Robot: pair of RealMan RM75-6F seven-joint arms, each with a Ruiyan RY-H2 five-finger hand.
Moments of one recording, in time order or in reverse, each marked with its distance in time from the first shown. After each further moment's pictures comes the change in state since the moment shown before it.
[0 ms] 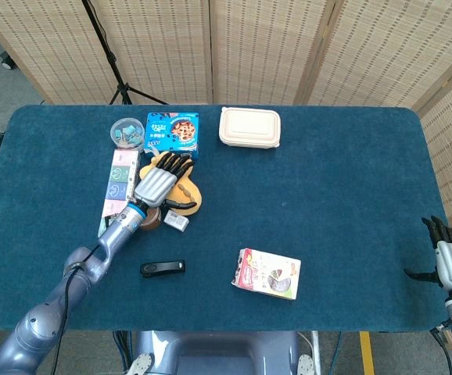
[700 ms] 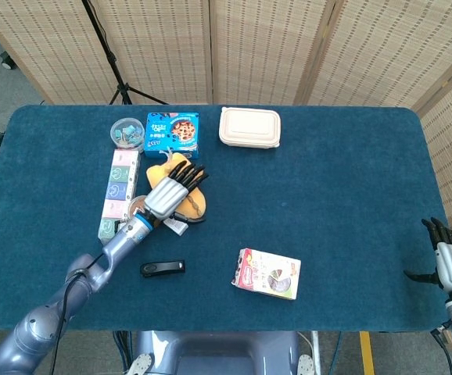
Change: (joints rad) left arm 0.021 0.004 0.041 -0.067 0.016 0.110 0.085; right arm -0.001 0.004 -0.003 -0.003 -0.004 -0.007 0.007
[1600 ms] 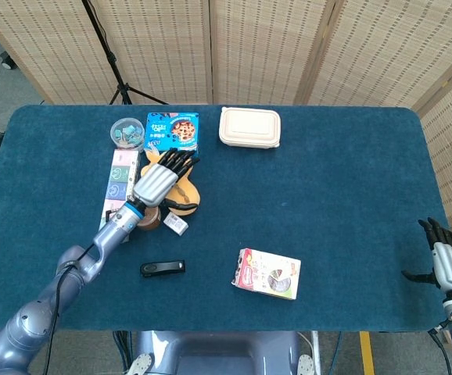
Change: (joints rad) left arm -0.014 0.054 0.003 -0.004 -0.013 0.055 -0.113; right arm 0.005 0.000 -0.001 -0.008 0.005 -0.006 -0.018
